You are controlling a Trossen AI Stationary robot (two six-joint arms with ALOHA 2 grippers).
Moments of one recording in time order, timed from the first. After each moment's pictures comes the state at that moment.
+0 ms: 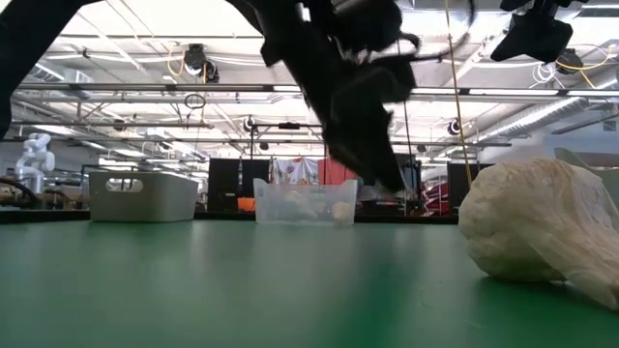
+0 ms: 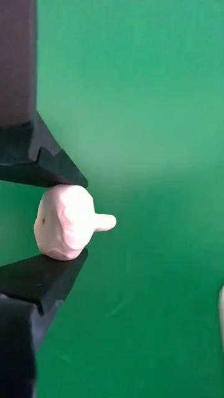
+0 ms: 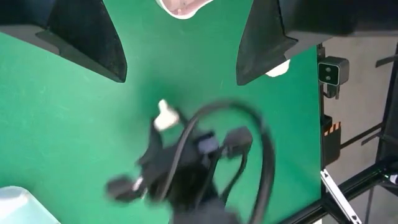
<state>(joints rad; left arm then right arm) -0.05 2.14 1.61 -0.44 0.08 -0.03 0.44 0.96 0.90 -0.72 0.32 0.83</state>
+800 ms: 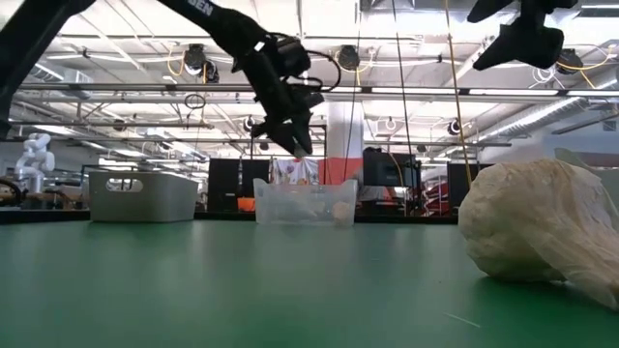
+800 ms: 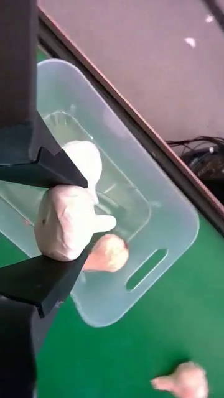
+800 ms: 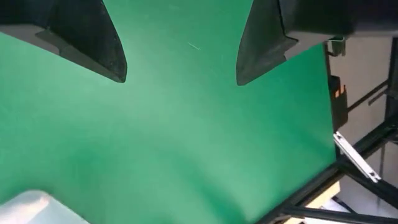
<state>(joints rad) 0.56 1.90 1.61 -0.63 0.03 -0.19 0.42 1.03 0.90 -0.65 0.40 0.96</state>
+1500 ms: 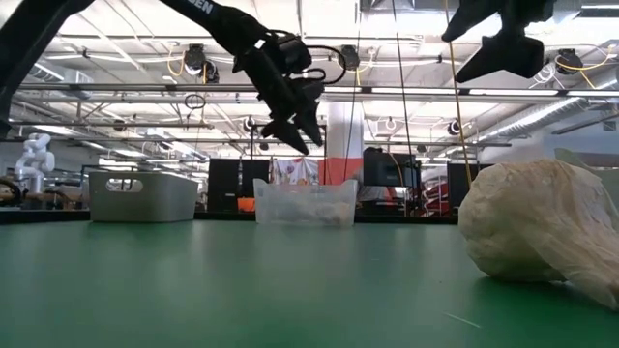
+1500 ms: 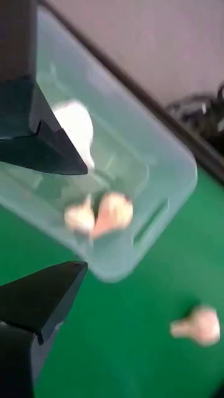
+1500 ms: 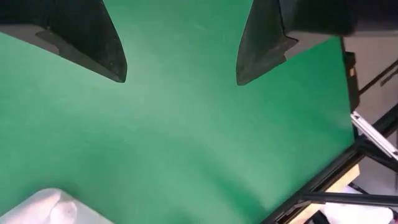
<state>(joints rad) 0.55 1.90 1.61 -0.62 0.17 -0.10 0.34 1.08 0.90 -0.61 0.39 0.96</state>
